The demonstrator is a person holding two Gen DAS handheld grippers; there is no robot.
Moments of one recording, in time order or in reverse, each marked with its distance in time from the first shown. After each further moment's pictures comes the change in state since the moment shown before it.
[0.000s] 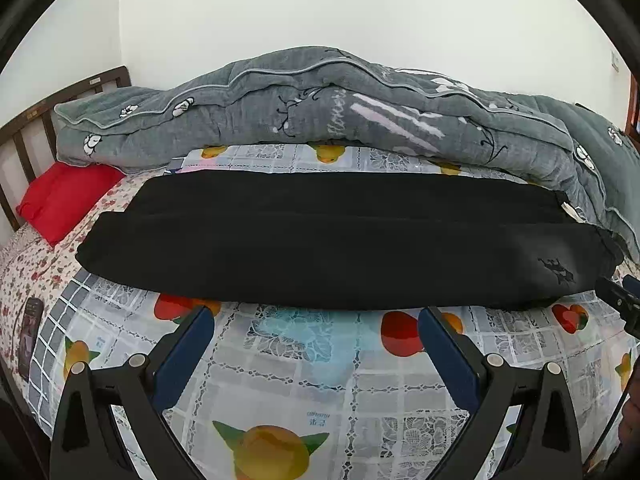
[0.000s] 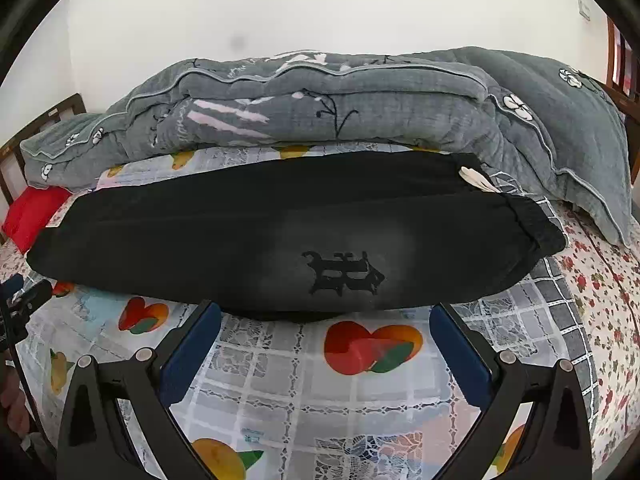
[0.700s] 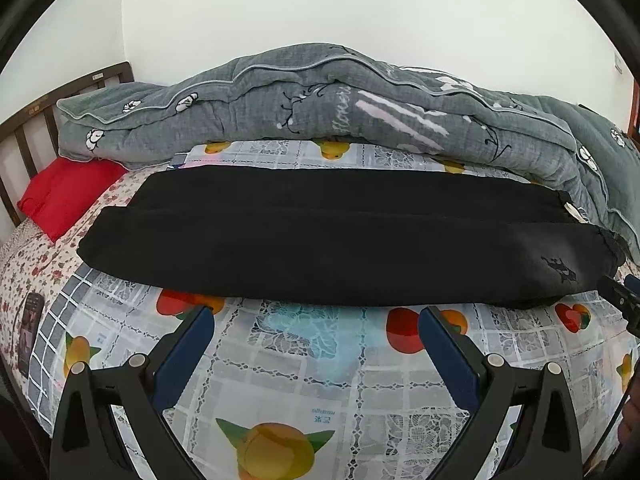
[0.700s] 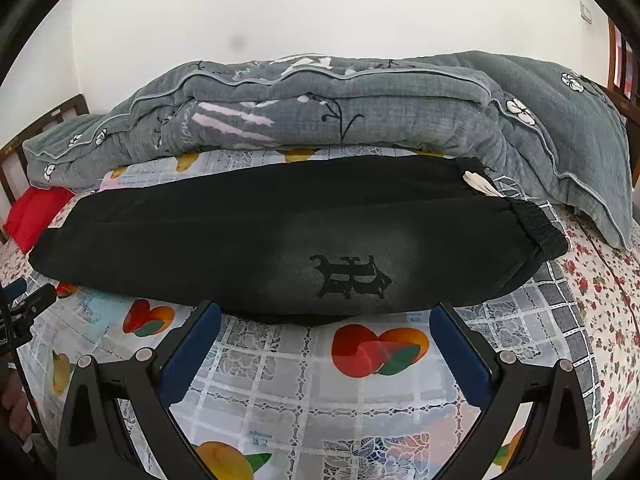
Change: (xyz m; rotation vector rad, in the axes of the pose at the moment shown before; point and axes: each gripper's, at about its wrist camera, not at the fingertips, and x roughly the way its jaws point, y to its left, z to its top) left arm 0.002 0.005 -0.002 -0.008 0.011 0.007; right arm 0.000 0.006 -0.001 -0.002 -0.012 0.003
